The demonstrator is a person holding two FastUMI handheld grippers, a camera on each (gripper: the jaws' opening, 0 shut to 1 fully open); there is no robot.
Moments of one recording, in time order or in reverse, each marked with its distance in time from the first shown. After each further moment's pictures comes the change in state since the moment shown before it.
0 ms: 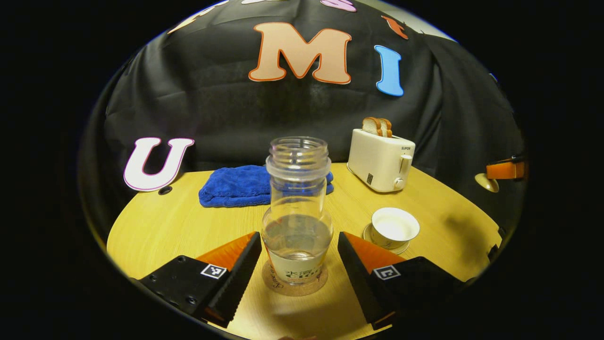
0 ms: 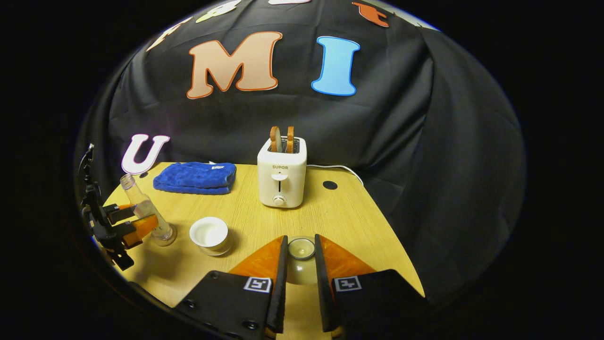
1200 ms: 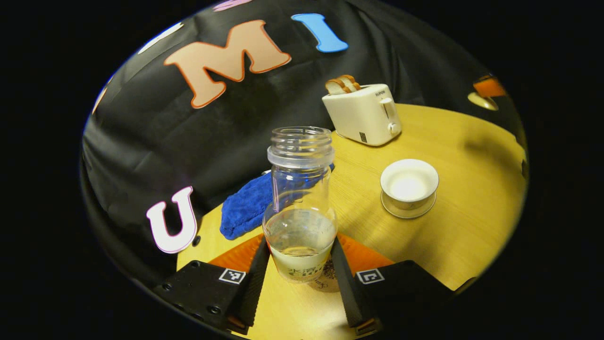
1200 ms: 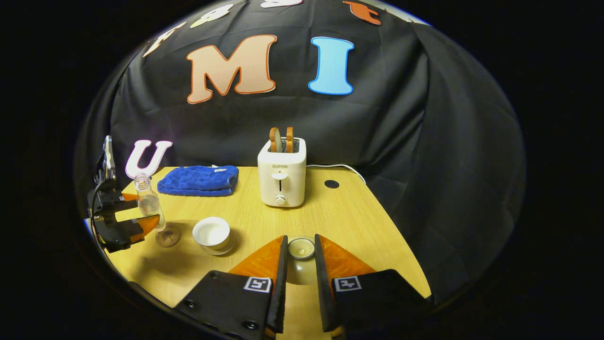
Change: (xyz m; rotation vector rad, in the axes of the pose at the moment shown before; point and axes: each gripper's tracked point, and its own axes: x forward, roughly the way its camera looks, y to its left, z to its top) left arm 0.010 0.001 0.005 0.583 0.148 0.056; right arm -0.001 -0.013 -0.012 0.045 -0.008 0.027
